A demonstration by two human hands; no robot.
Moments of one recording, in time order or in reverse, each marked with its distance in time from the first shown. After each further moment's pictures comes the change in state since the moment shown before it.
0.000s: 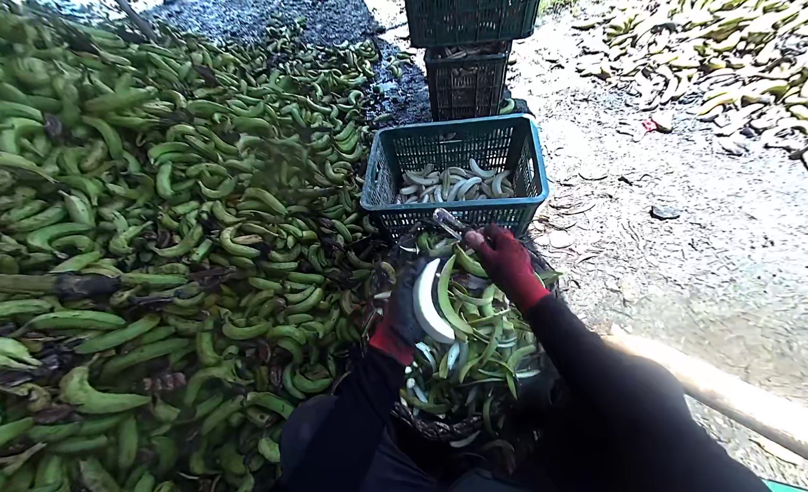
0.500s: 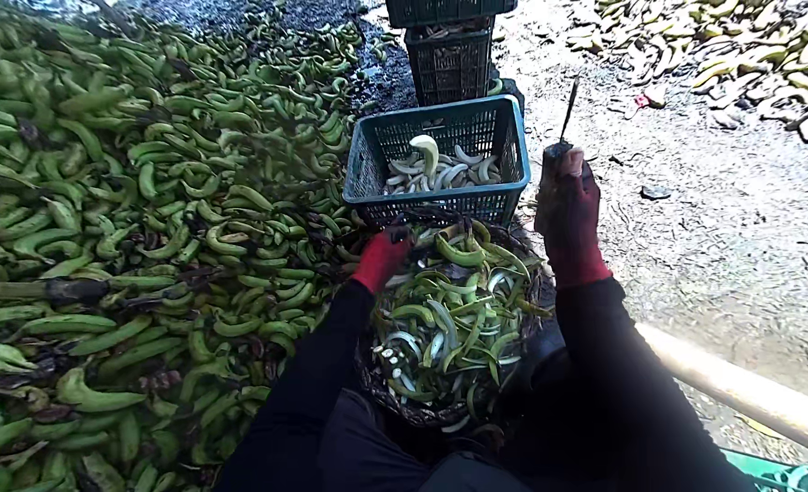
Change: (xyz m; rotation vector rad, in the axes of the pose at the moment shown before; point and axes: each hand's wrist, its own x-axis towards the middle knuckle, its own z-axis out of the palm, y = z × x) left_hand 0.072 0.038 0.005 1.276 0.009 0.046; right_hand 0.007 0.019 -0.094 0.866 0.473 -0.126
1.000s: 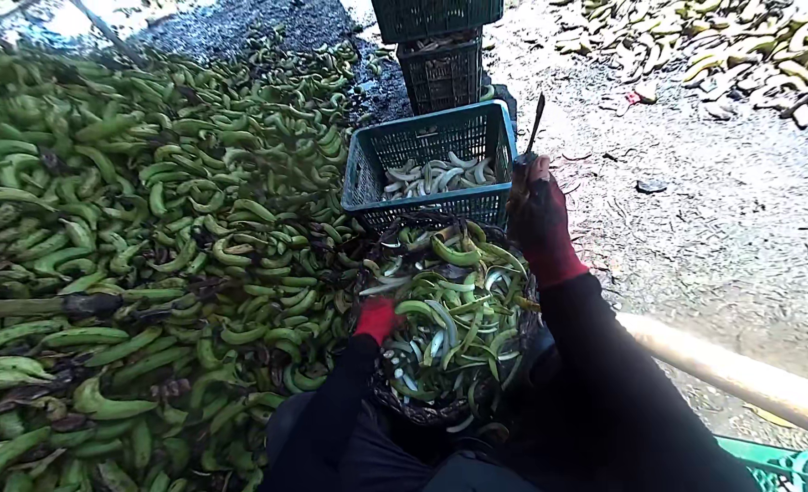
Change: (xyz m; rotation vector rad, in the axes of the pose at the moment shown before) left_hand -0.043 -0.090 0.050 0.803 -0.237 -0.160; right_hand -0.014 -0.001 0.005 0.100 -0.056 0.179
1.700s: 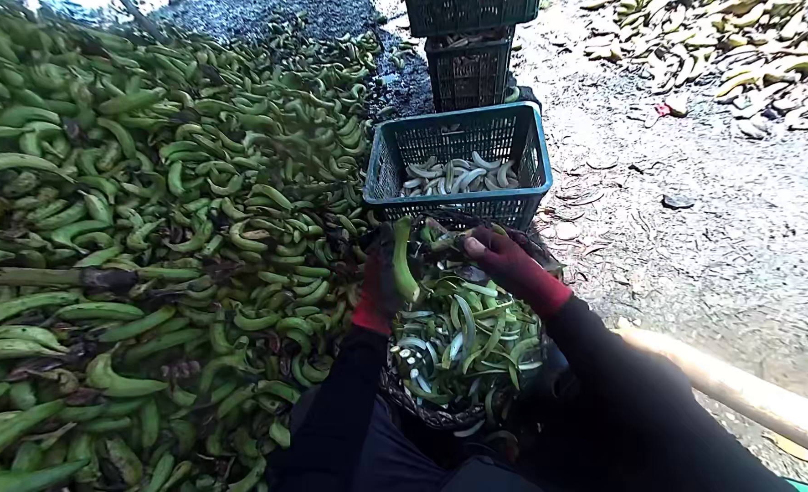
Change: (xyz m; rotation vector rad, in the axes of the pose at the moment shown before) left_hand -0.058 0.008 -0.080 -1.484 0.473 0.194; right_hand -0.039 0.041 0.046 -0.560 -0.681 0.073
